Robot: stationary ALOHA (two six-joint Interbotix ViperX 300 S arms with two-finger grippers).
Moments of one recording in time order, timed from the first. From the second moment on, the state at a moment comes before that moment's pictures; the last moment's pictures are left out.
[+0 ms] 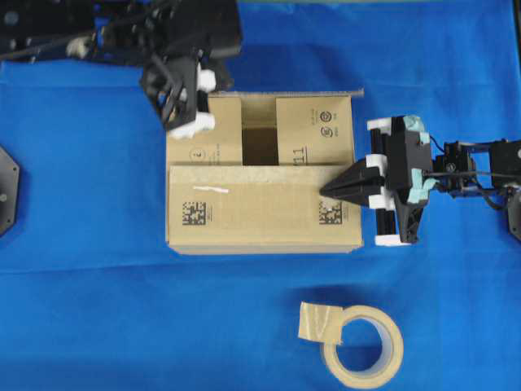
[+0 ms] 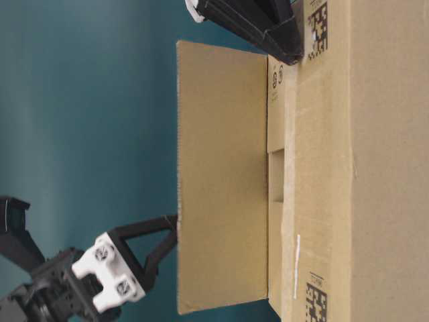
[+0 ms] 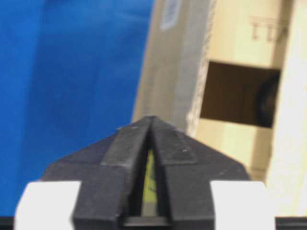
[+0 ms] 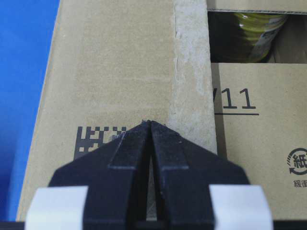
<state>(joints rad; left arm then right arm) 0.26 -0.15 0.40 -0.03 0.61 0.10 0.02 -0.26 0.97 0.08 -0.20 0.05</state>
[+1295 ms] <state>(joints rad) 0.13 -0.18 0.78 -0.03 0.15 -0.16 -0.10 -0.26 0.98 0.08 -0.21 0.05</state>
